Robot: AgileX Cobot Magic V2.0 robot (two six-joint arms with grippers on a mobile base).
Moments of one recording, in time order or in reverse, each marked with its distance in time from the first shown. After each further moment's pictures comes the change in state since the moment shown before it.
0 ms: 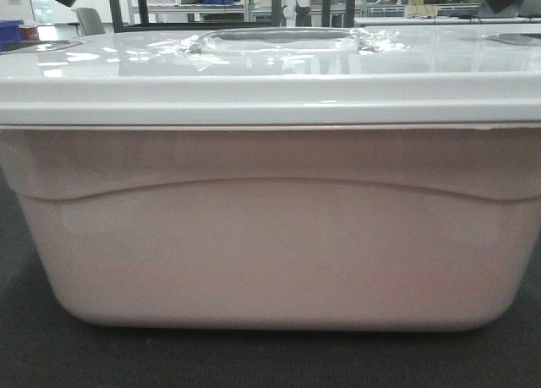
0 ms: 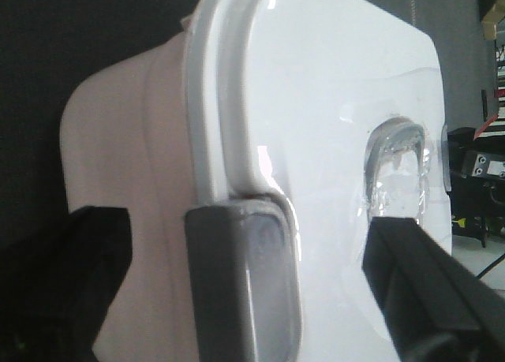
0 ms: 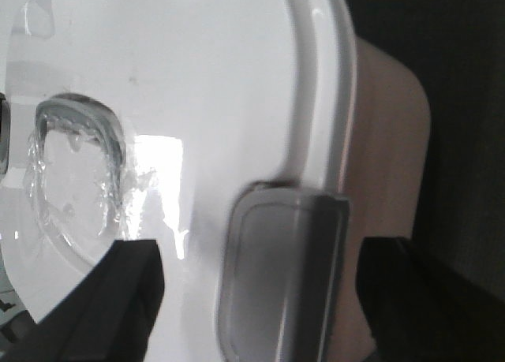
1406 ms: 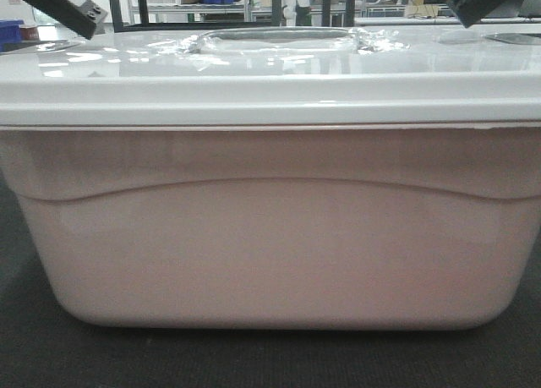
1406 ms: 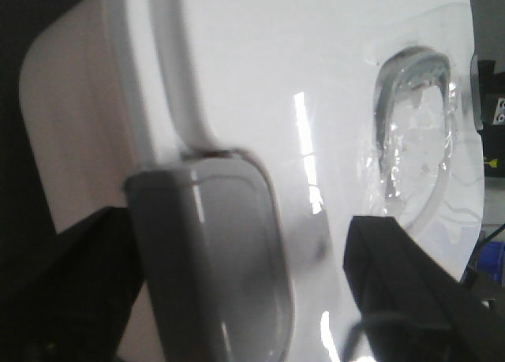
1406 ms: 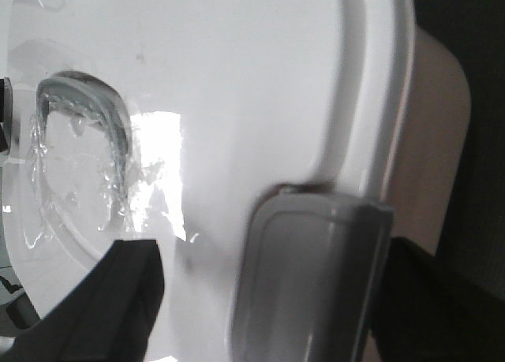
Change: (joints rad) left arm -0.106 0.000 0.000 0.068 -0.004 0.015; right arm 0.047 0.026 0.004 0.019 -0.005 -0.018
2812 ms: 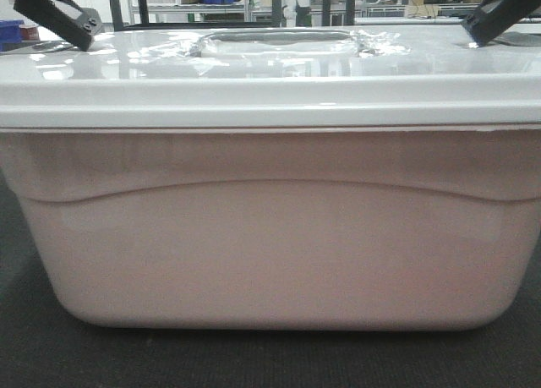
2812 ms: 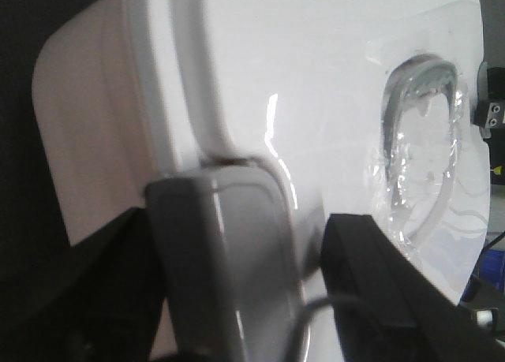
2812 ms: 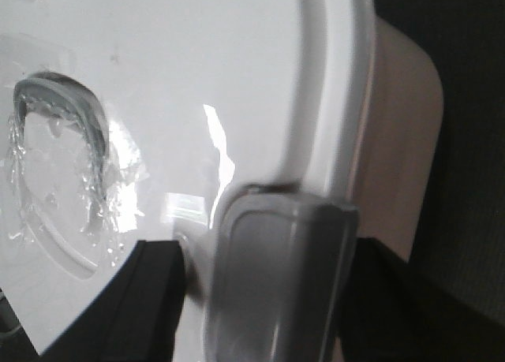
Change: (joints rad) left arm -0.002 0.000 0.000 0.007 -0.012 -0.014; right arm -0.002 0.000 0.000 -0.033 -0.009 0.002
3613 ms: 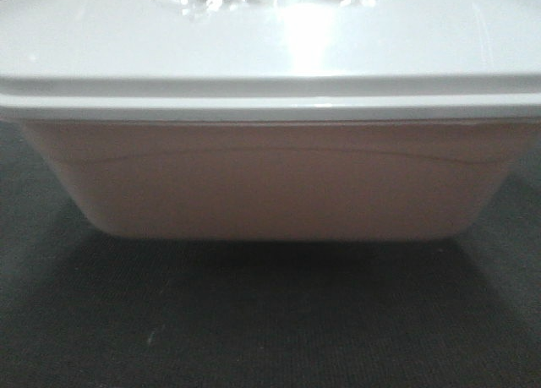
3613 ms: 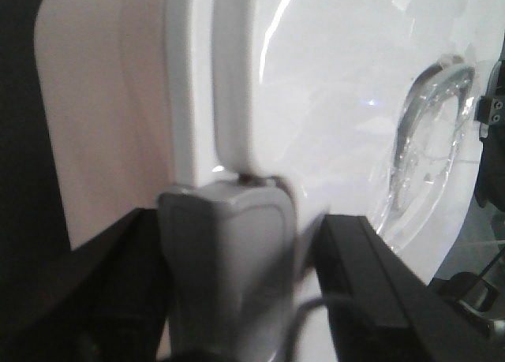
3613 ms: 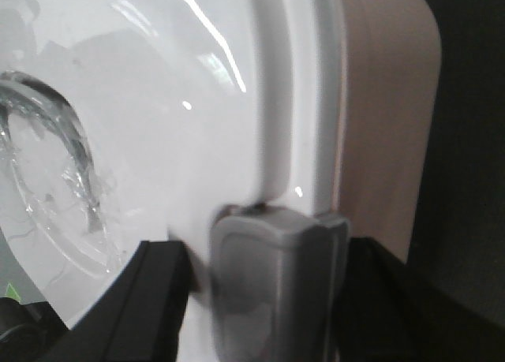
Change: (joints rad) left arm 0.000 -0.131 -0.067 0.009 -0.006 0.011; right arm -0.002 -0.113 -0.061 0.010 -0.001 -0.029
